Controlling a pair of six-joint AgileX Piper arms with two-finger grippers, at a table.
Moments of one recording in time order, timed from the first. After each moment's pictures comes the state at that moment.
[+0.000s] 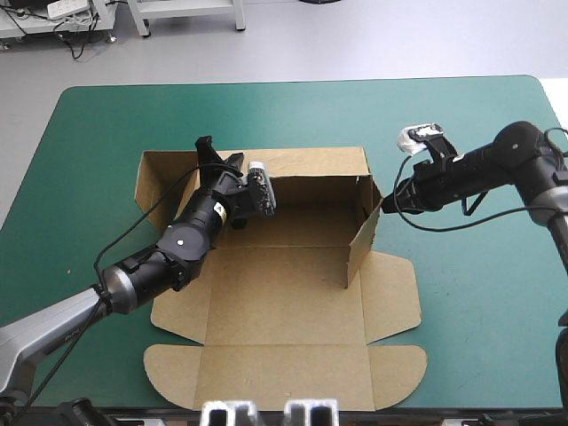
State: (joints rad) left arm -0.71 1.42 -0.90 1.73 0.42 -0.67; right arm 0.02 1.51 -1.28 0.73 1.18 -0.75
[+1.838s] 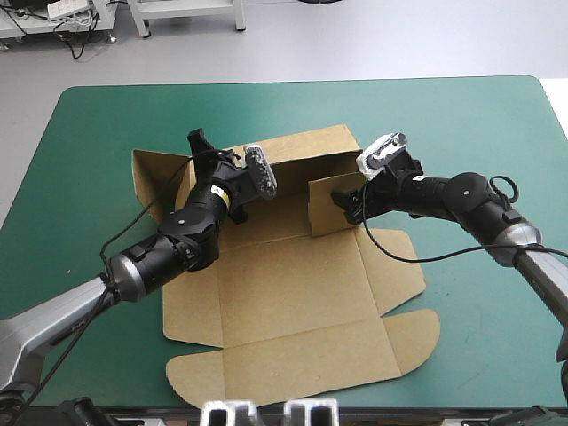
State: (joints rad) left arm -0.75 1.45 -1.06 1.28 0.60 -0.37; right arm 0.26 1.46 -1.03 1.01 0.48 -1.20
